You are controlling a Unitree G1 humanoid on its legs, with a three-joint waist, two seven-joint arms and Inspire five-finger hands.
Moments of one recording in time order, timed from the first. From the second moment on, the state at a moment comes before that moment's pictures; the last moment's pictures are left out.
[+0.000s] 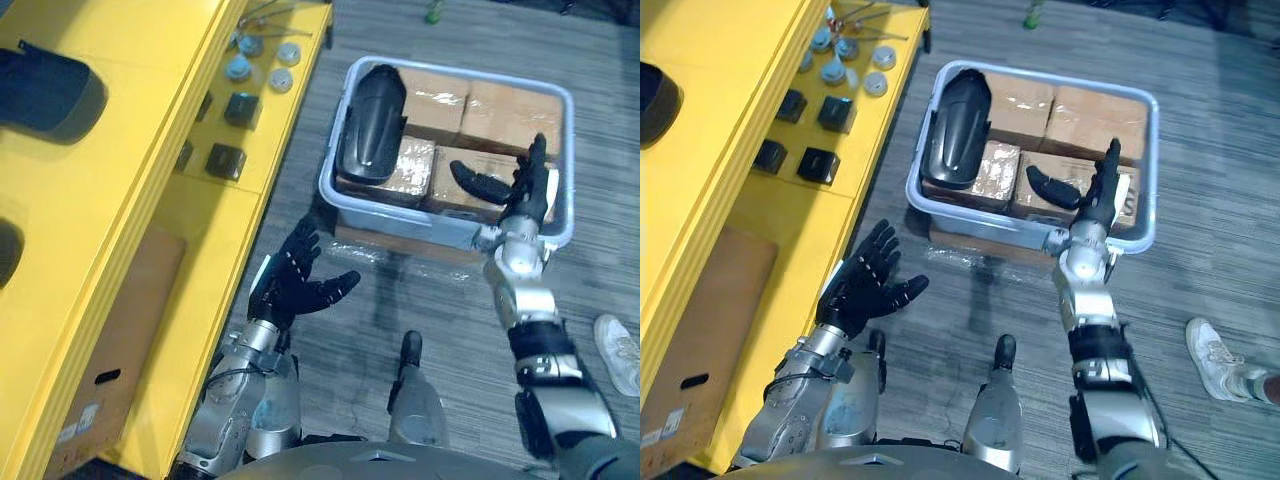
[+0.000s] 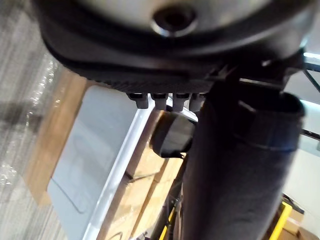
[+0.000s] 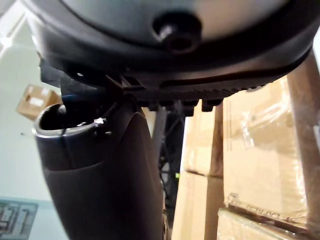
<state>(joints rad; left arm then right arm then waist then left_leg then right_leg) 0.24 0.17 -0.31 -0.11 -0.46 -0.13 -0.07 -0.55 -0.43 -0.05 0.50 0.26 -0.08 -0.39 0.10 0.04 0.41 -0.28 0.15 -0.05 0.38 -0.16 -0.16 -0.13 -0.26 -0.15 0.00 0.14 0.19</state>
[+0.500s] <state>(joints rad) 0.19 0.11 -0.36 0.09 -0.50 -0.20 -0.01 -1.00 -0.61 0.09 0.93 0.33 0.08 -0.38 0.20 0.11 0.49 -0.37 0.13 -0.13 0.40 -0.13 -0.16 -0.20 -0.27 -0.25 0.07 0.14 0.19</state>
